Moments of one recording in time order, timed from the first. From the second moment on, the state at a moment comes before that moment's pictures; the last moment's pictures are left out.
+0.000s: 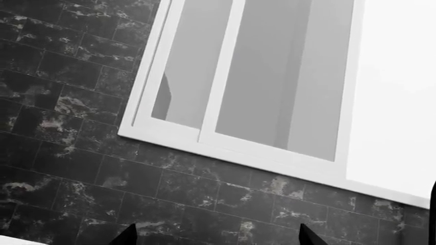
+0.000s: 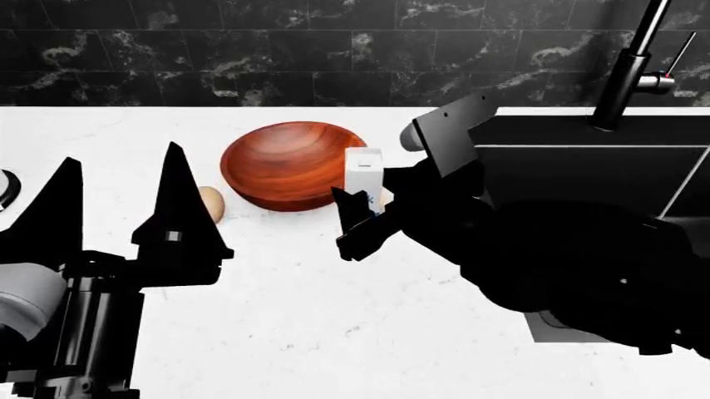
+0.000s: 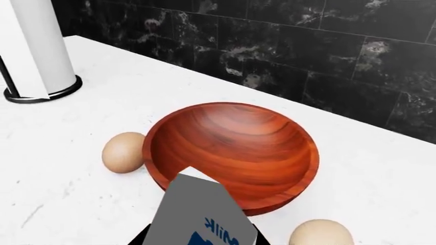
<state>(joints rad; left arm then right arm) -0.32 -0.83 0.52 0.81 -0.70 0.11 -0.88 1.50 0.70 -1.51 -0.21 1.59 0.23 0.43</state>
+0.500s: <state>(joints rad) -0.32 -0.83 0.52 0.80 -0.70 0.11 -0.88 1.45 0.67 -1.52 -0.15 1.57 0.22 0.41</state>
